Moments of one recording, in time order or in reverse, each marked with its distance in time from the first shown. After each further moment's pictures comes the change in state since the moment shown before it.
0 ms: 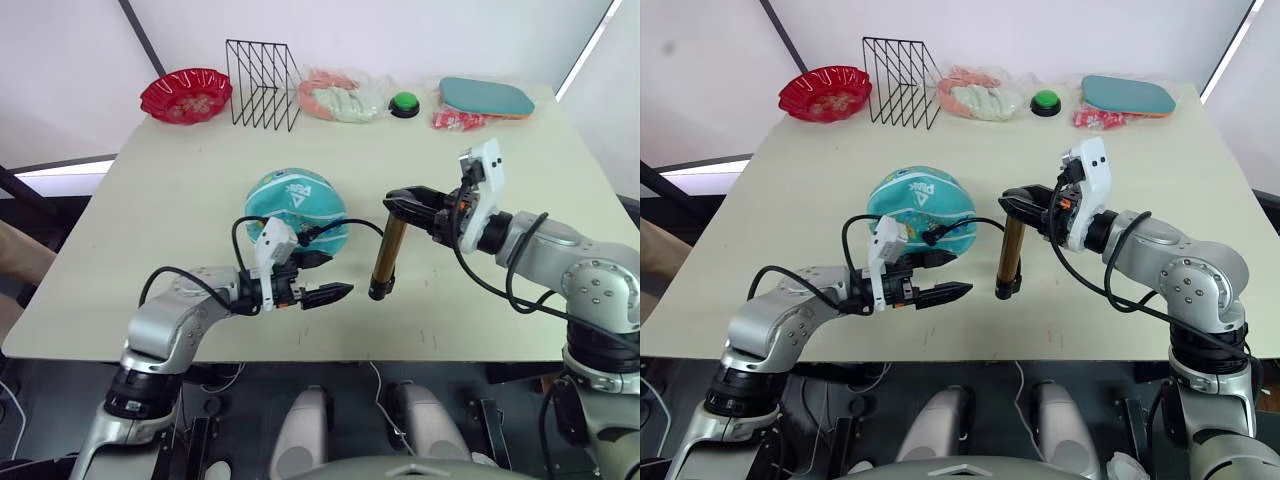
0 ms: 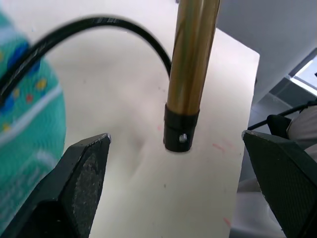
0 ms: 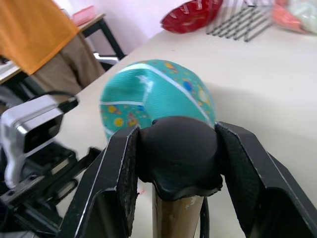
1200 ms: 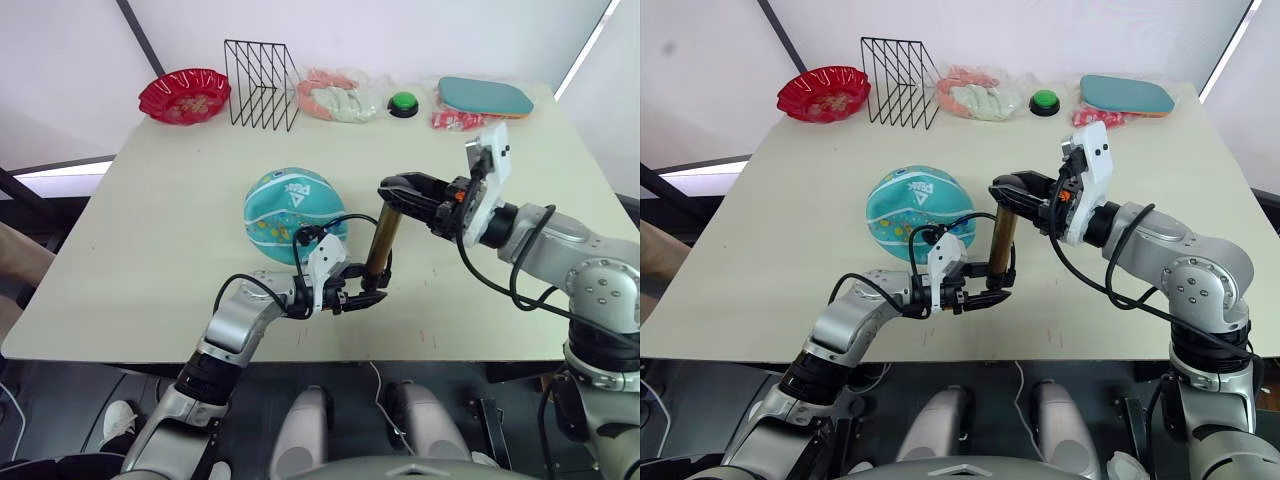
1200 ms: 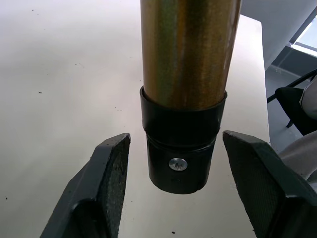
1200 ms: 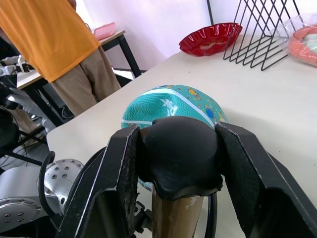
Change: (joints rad) left arm -0.043 -0.171 -0.181 0.204 0.218 -0.217 0.022; right arm -0.023 0.007 -0.003 -0.027 0.016 -0.044 0.015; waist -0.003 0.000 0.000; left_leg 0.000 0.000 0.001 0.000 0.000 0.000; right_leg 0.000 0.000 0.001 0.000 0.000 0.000
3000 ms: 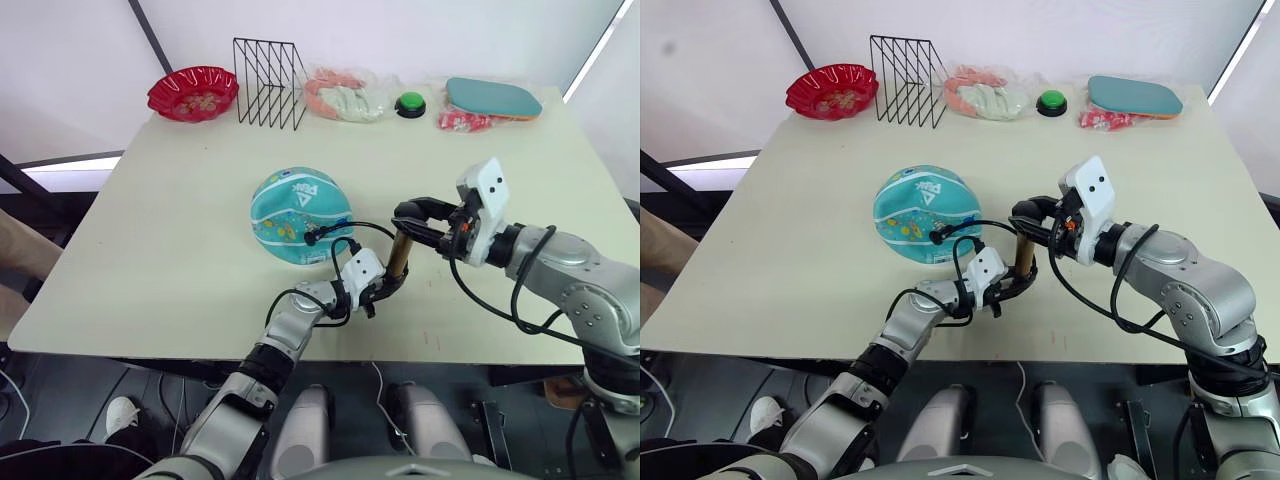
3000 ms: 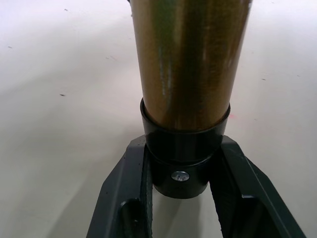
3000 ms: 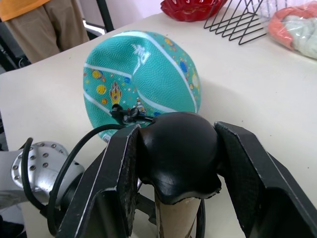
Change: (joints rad) left arm -0.089 -0.246 -0.089 0.495 0.295 -0.470 0.175; right arm 0.138 -0.136 0.124 -0.049 -0.272 -0.142 0.156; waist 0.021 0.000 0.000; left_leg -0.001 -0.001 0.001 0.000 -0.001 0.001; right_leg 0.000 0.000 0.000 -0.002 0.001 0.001
